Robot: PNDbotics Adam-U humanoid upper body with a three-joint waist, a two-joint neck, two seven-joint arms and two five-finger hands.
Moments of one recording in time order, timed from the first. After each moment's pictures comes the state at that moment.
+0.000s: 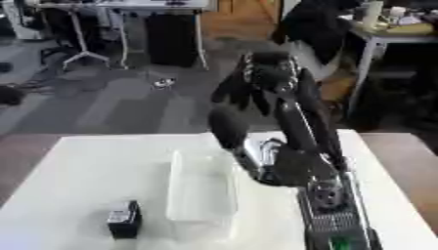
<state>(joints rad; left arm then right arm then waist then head) -0.33 0.46 0.04 -1.91 -0.19 -0.12 0.23 -0.57 0.01 0.12 -1.99 0.64 -0.32 0.18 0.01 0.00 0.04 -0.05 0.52</state>
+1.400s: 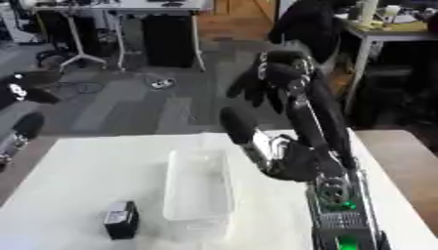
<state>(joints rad) -0.47 0.67 -0.04 -1.73 -0.42 -0.27 -0.15 -0.54 0.01 0.08 -1.99 0.72 -0.30 0.17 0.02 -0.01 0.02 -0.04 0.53</state>
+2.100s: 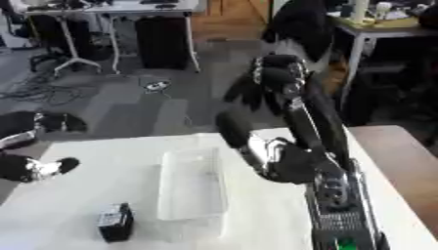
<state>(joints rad) -0.60 0.77 -0.18 -1.41 -0.66 -0.40 -0.59 -0.54 0.01 0.09 -1.99 0.72 -0.30 0.20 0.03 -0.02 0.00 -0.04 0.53</state>
